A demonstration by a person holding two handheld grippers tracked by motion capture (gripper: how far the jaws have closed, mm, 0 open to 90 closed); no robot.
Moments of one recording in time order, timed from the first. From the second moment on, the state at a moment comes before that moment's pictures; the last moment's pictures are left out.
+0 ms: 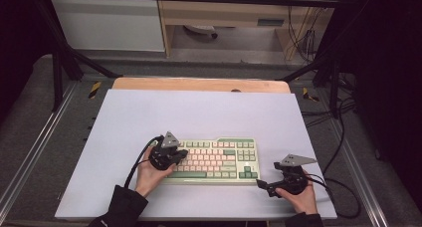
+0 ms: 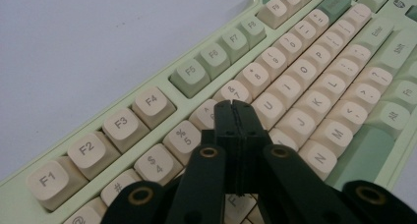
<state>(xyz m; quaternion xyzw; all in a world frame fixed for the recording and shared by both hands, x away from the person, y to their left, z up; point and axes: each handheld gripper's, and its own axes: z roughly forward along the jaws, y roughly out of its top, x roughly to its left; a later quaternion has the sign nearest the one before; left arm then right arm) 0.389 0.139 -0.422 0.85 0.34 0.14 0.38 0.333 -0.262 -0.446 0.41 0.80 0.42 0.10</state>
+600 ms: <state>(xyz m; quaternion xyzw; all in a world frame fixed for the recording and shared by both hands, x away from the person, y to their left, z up) 0.386 0.142 -0.425 0.85 0.34 0.13 0.38 0.333 -0.262 -0.446 0.41 0.81 0.42 0.10</state>
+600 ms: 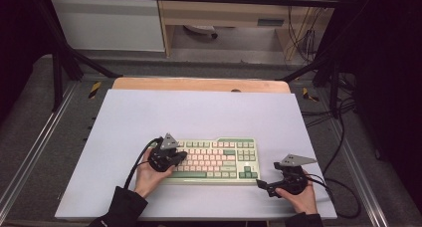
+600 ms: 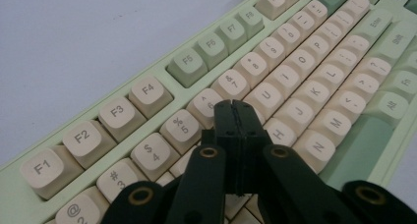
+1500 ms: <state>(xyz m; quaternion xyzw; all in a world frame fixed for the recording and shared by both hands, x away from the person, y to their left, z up) 0.369 0.176 -0.408 0.84 0.34 0.14 0.39 0.332 -0.262 -0.446 0.41 0.81 0.42 0.10</state>
